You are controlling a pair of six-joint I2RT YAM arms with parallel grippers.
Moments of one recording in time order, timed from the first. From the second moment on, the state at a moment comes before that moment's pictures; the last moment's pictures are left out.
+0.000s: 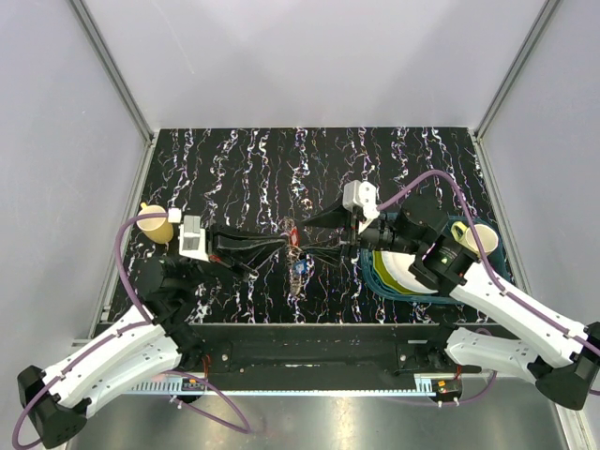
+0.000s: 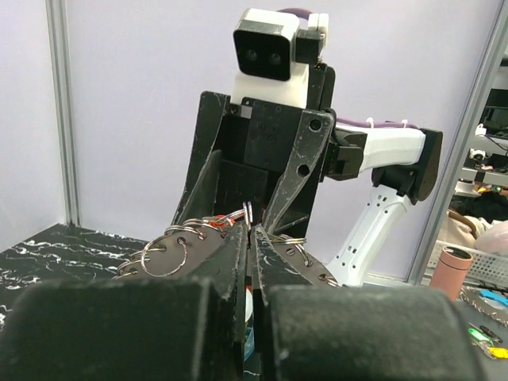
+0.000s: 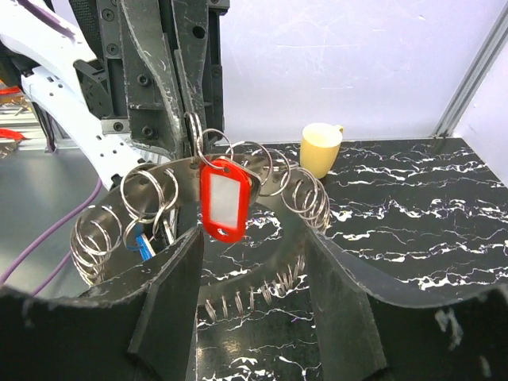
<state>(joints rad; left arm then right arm) -0.78 0.63 0.54 0.69 0.48 -0.44 0.86 0.99 1.00 0.08 -0.59 -0.02</state>
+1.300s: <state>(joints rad) -0.77 0.66 0.51 0.68 0.38 -0.42 0.86 1.06 1.01 0.03 -0.57 -0.05</state>
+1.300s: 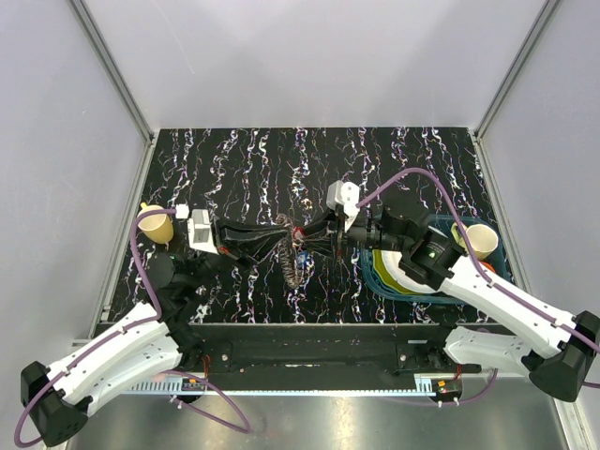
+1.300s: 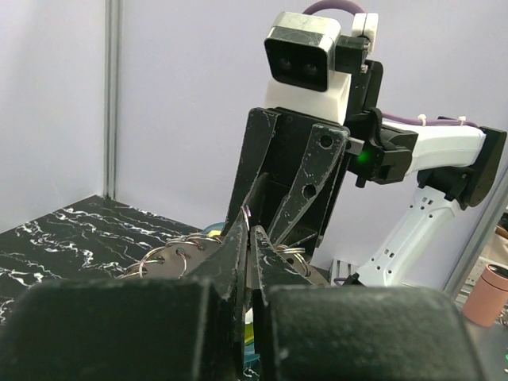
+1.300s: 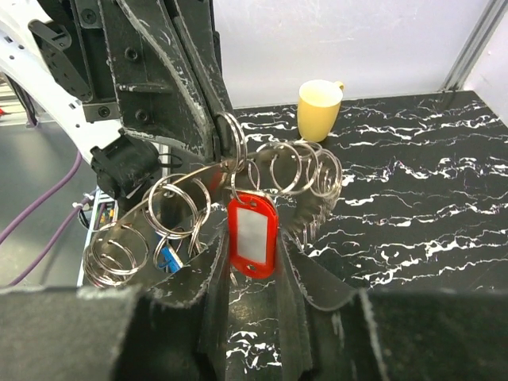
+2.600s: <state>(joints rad) -0.76 0.62 0.50 0.67 0.54 -0.45 0.86 1.00 1.06 -0.01 -0.71 -0.01</state>
